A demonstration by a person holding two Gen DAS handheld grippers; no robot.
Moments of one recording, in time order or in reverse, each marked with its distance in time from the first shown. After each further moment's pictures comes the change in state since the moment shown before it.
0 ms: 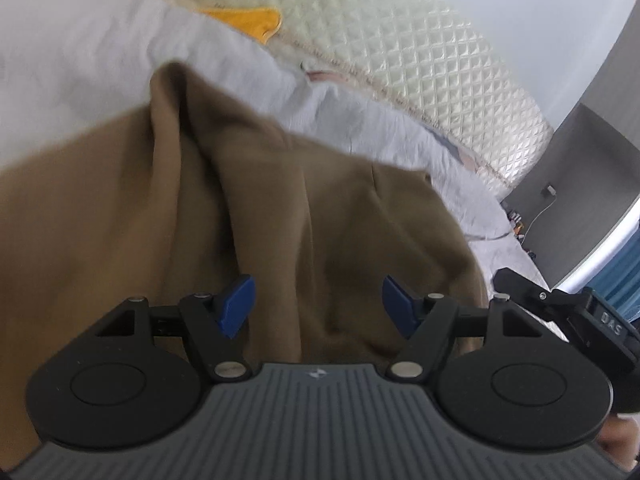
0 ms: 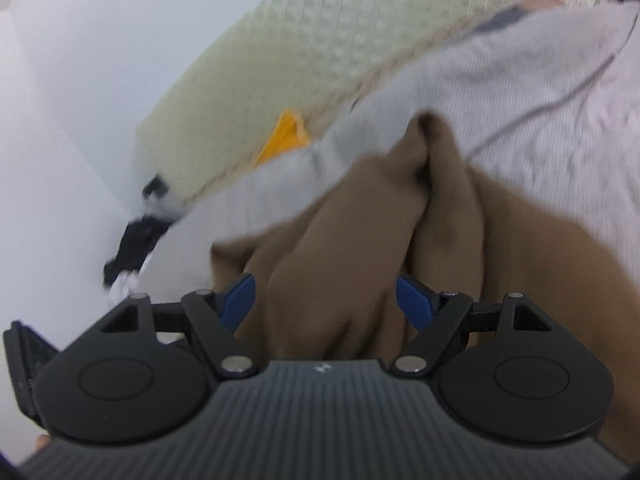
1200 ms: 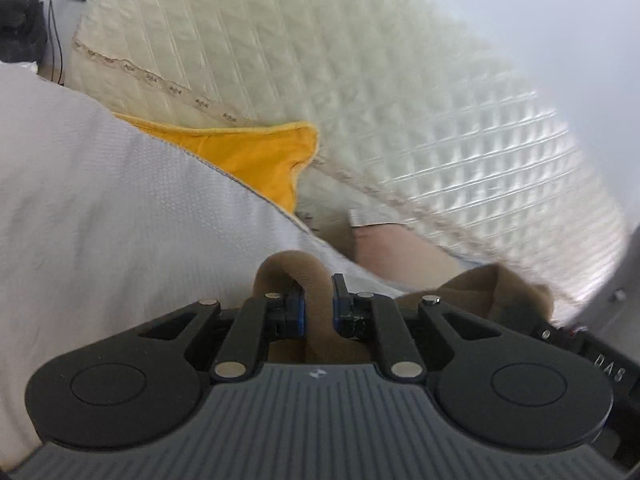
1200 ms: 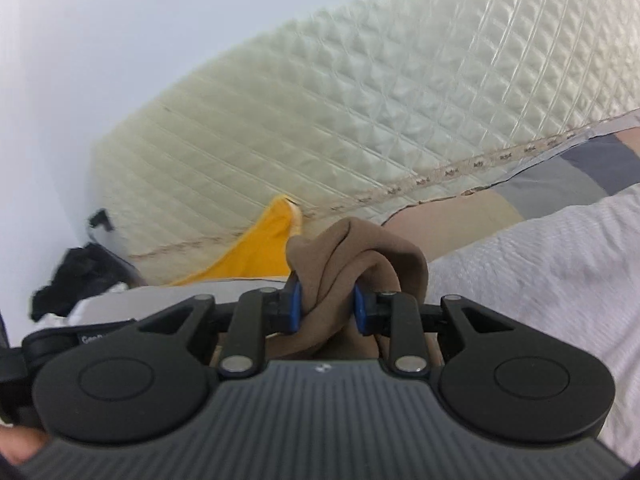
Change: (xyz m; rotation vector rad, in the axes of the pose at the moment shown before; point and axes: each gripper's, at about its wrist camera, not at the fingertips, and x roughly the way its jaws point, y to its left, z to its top) left arm 0.177 0.012 0.251 -0.033 -0.218 0.180; right arm 0.235 0.054 0.202 -0.246 -0.130 -0.117
